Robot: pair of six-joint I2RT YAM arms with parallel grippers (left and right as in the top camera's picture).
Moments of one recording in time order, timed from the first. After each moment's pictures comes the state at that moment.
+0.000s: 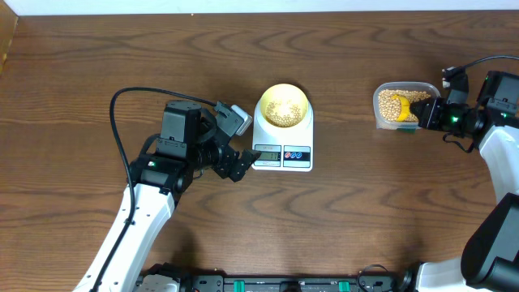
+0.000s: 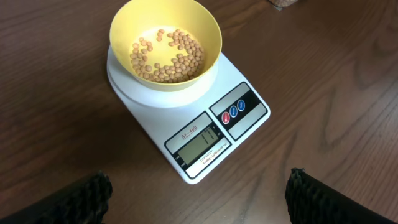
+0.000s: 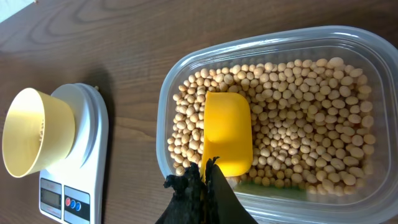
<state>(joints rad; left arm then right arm) -0.24 1.22 0.87 -0.53 0.49 0.30 -0.33 1.65 1.09 -0.47 -0.63 -0.05</state>
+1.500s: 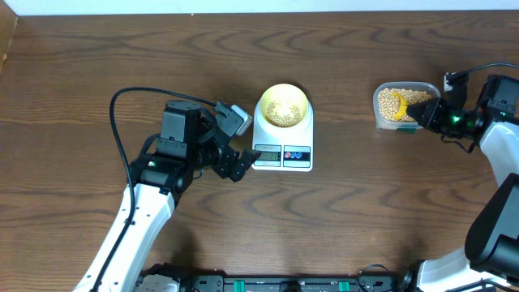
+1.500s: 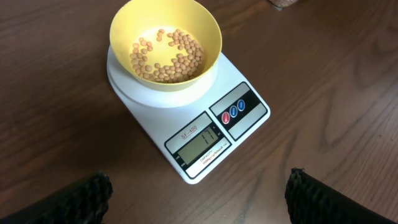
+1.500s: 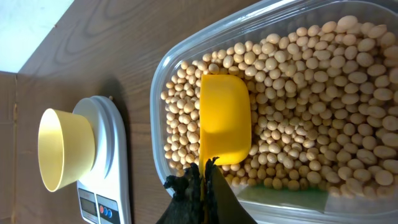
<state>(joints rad) -0.24 1.22 0.87 -0.53 0.49 0.30 -0.37 1.74 1.09 -0.44 -0.73 0.09</state>
